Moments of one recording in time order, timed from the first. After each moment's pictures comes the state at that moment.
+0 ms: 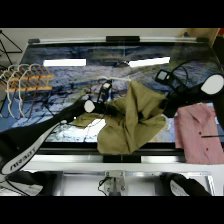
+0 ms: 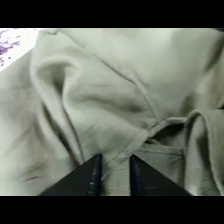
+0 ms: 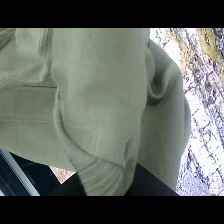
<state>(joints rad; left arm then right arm) -0.64 -1.66 1.21 1.00 -0.53 -1.30 0.03 -1.11 1.19 -1.25 1.35 0.52</state>
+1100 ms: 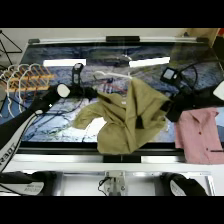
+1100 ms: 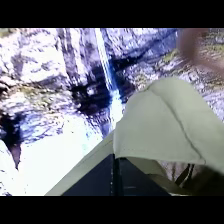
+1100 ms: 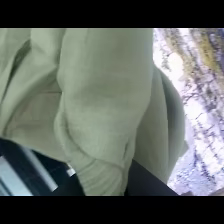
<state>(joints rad) -0.36 -1.54 1.25 1.08 -0.58 -1.34 0.03 -0.99 1.19 -1.20 1.44 0.57</state>
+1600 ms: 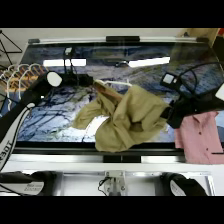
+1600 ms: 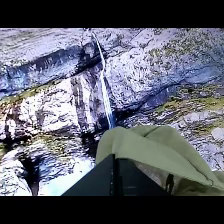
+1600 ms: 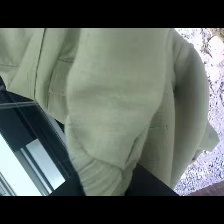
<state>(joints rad) -0.32 -1.53 1.39 1.08 -0.63 -1.35 0.03 -0.98 1.19 -1.19 1.55 0.61</state>
